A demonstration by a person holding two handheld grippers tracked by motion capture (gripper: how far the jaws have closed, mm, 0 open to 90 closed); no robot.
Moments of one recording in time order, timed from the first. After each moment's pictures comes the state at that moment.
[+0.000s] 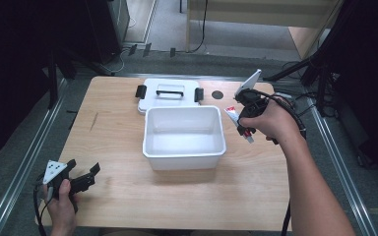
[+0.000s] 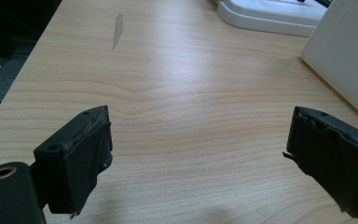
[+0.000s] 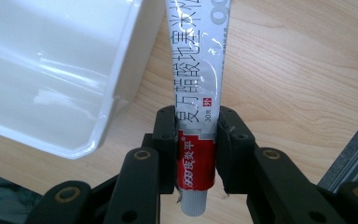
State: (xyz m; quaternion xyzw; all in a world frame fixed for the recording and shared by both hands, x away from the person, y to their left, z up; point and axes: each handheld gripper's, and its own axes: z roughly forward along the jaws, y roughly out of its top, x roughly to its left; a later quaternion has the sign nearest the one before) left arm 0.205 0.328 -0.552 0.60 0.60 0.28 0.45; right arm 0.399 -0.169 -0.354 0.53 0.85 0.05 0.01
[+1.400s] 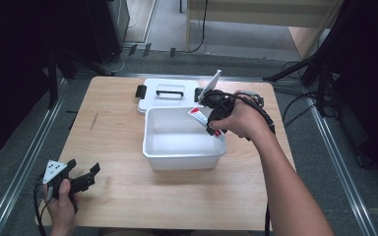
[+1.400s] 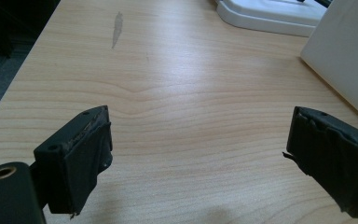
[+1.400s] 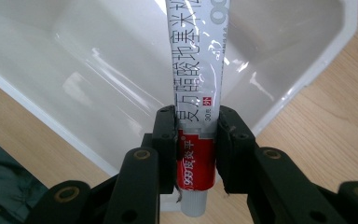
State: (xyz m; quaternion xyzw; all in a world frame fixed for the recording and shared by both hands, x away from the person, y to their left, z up) left arm 0.205 0.328 -0.552 0.60 0.60 0.28 0.45; right arm 0.391 -0.090 -0.359 0.39 0.92 0.08 0.01
